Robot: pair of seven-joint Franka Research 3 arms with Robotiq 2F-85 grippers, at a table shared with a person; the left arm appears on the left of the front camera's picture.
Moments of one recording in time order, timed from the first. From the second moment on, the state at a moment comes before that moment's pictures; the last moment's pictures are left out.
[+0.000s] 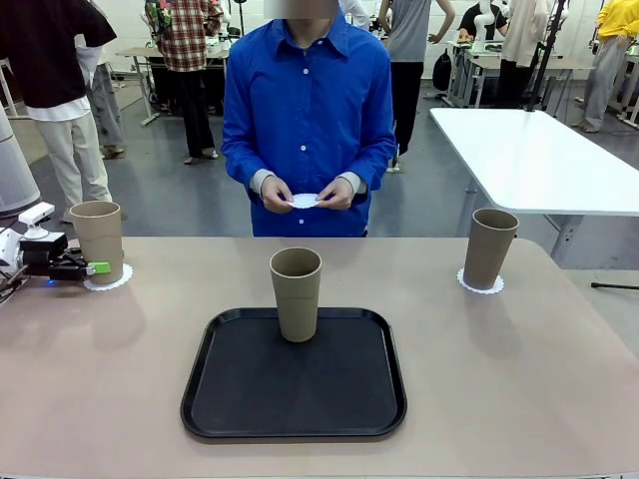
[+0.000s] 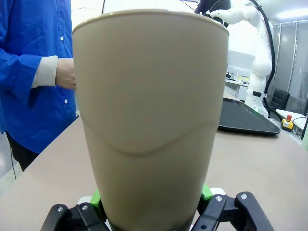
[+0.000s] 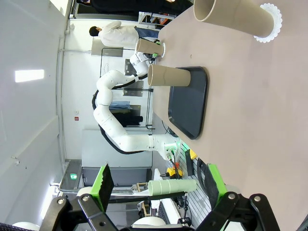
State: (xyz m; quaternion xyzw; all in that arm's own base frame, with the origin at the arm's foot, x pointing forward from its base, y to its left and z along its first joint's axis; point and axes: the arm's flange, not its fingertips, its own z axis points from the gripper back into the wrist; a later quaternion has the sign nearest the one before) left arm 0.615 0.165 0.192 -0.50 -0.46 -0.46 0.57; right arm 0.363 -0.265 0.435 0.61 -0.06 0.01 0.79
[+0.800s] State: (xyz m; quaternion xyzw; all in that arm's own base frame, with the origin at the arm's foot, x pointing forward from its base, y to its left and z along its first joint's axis) left arm 0.613 0.166 0.190 -0.50 -0.45 -0.47 0.57; right arm 0.363 -0.265 0.435 0.61 -0.06 0.01 0.79
